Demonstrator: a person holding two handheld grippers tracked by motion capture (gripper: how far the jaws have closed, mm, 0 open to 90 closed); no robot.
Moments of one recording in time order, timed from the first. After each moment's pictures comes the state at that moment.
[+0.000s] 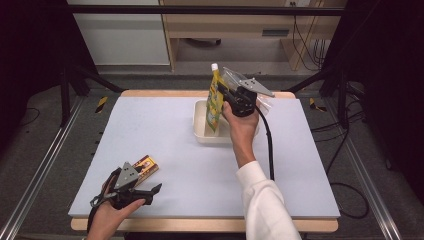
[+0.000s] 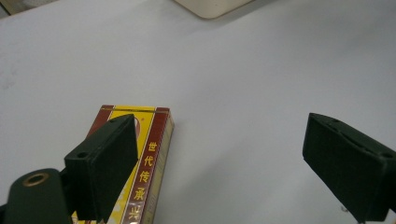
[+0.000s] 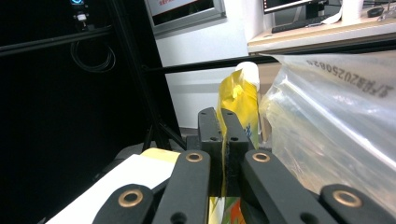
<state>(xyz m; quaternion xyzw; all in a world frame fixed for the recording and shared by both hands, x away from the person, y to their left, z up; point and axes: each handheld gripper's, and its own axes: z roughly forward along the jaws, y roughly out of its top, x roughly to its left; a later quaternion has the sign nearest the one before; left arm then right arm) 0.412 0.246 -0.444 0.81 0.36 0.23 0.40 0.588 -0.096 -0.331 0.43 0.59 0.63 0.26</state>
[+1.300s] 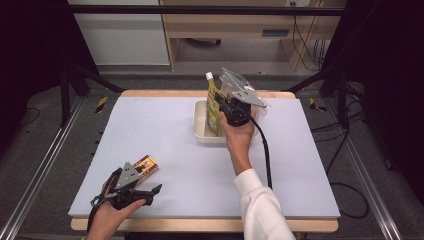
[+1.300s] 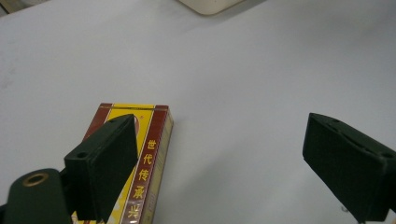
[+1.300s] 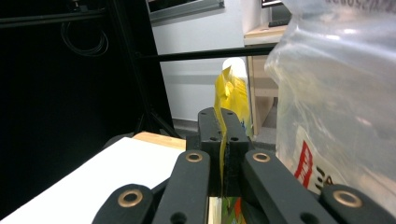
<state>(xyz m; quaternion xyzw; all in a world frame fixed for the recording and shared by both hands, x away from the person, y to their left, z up) 0.412 0.245 -0.446 0.82 0.36 0.23 0.40 0.578 -0.085 -0.358 0.42 0.61 0.61 0.28</state>
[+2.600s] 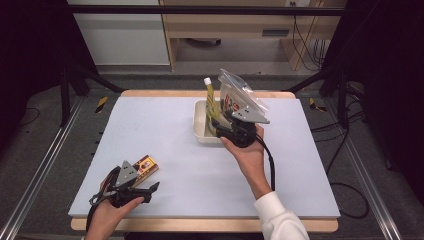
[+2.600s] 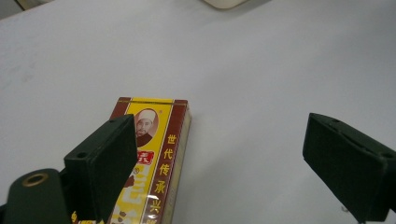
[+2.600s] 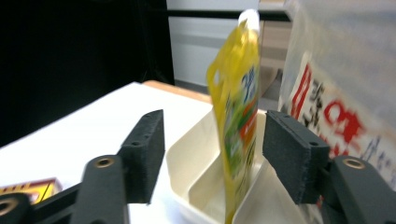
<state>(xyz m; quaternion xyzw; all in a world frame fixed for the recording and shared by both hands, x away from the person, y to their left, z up) 0.417 0.251 -0.447 0.81 0.37 0.24 0.38 0.525 -0.097 -0.371 0.39 0.69 0.55 0.27</state>
